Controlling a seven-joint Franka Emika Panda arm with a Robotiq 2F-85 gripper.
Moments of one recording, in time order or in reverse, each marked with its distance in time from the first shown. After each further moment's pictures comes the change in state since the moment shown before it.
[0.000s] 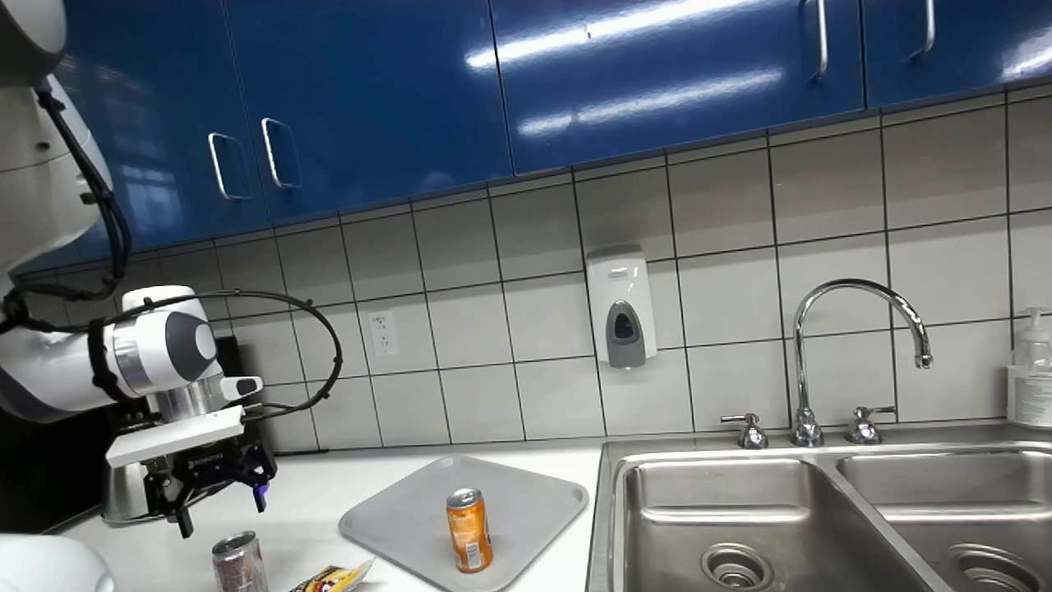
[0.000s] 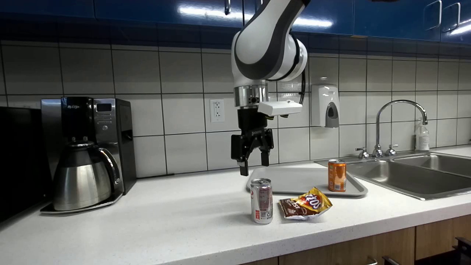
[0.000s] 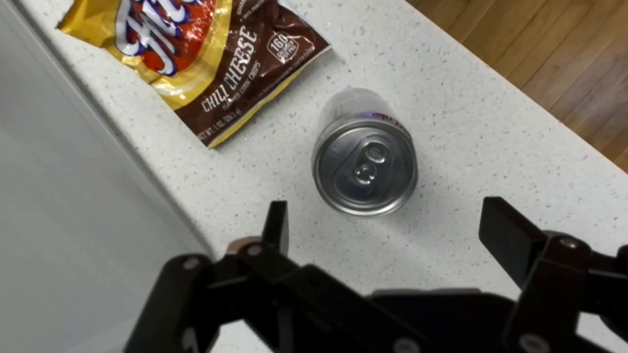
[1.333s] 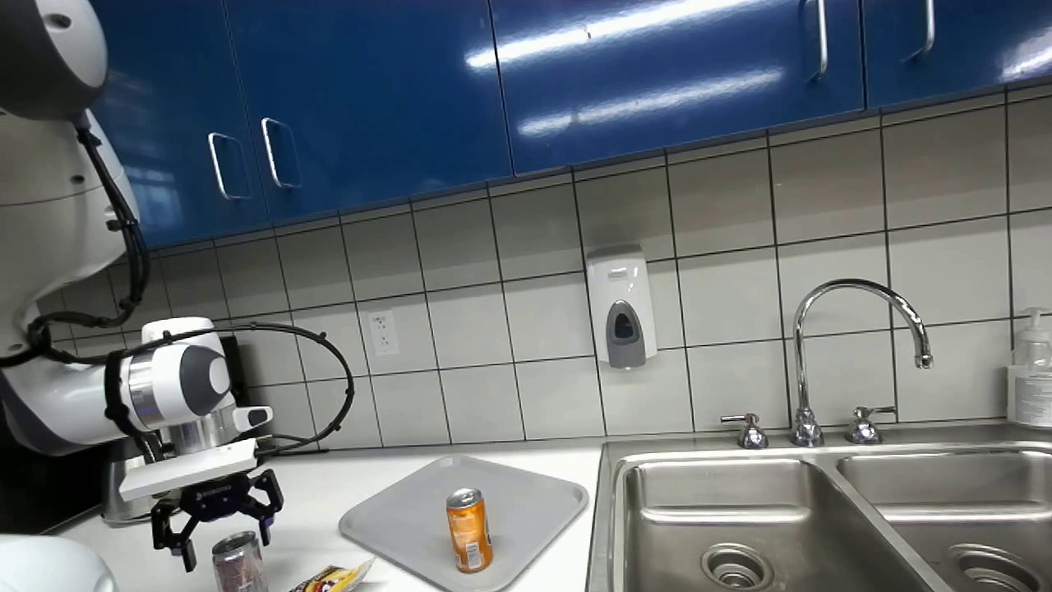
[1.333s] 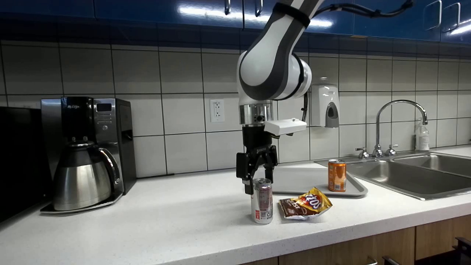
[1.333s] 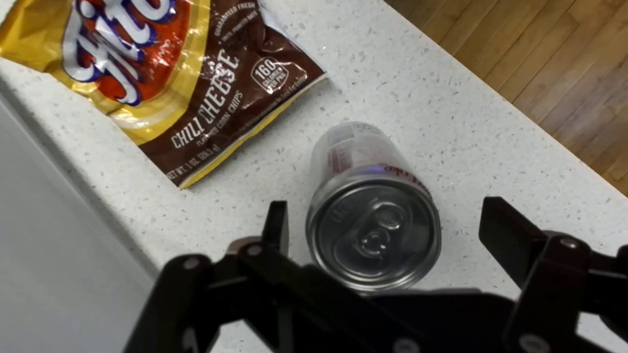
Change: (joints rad) arm -0.006 0.080 -0.011 -0.037 0.024 0.088 -0.052
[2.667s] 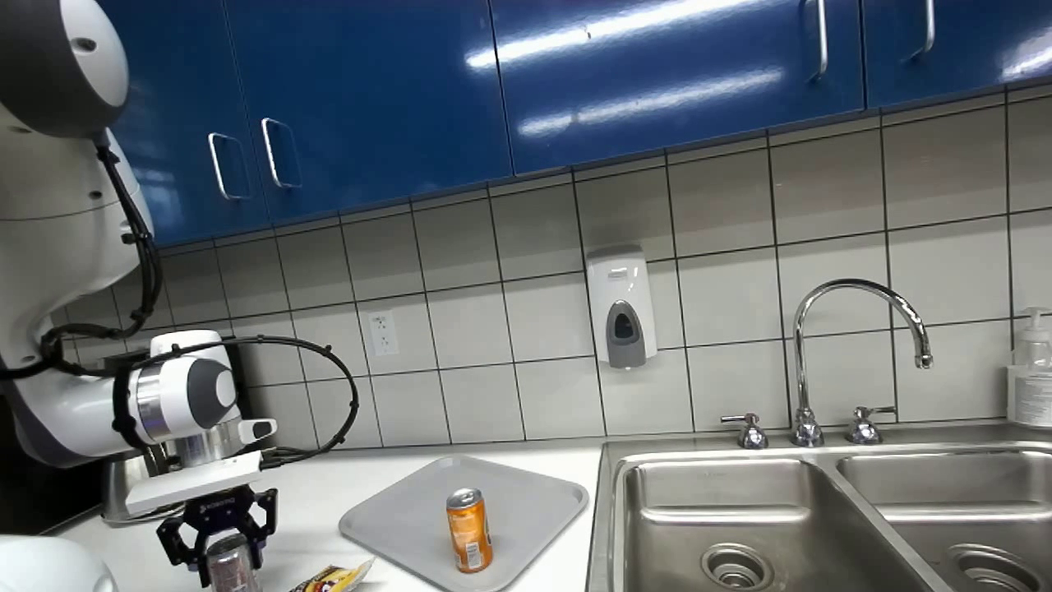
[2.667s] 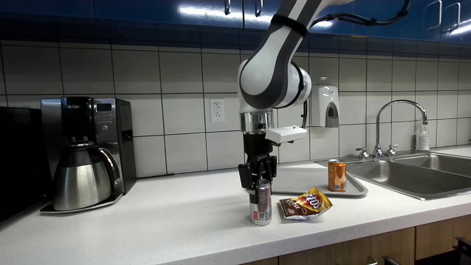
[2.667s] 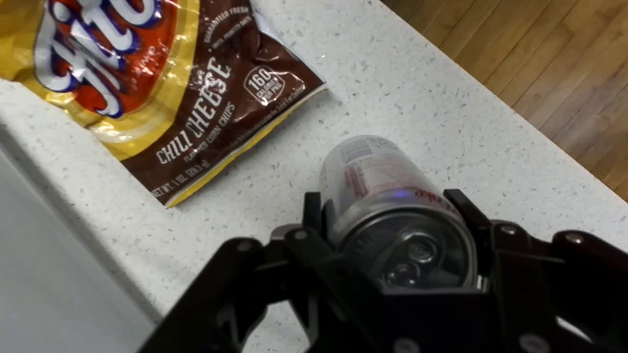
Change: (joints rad) arm -0.004 0.046 -0.002 0.004 0.000 0.020 -0.012
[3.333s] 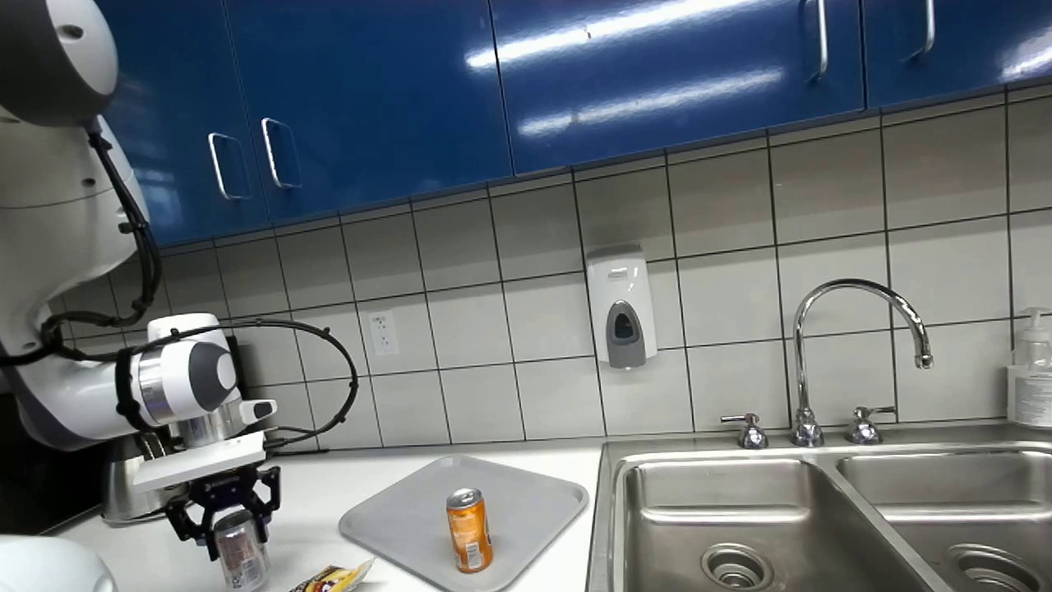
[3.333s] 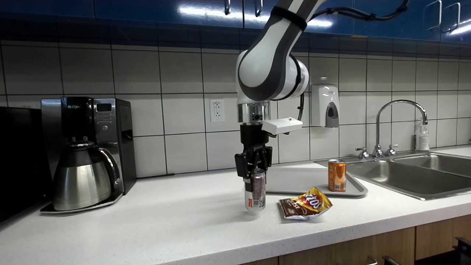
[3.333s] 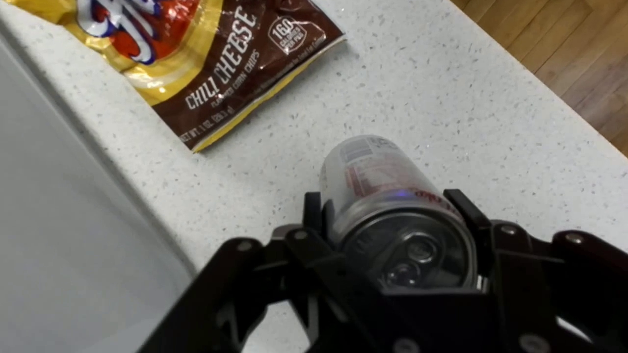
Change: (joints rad) arm 0.000 -0.029 -0.006 0.028 -0.026 0.002 0.000
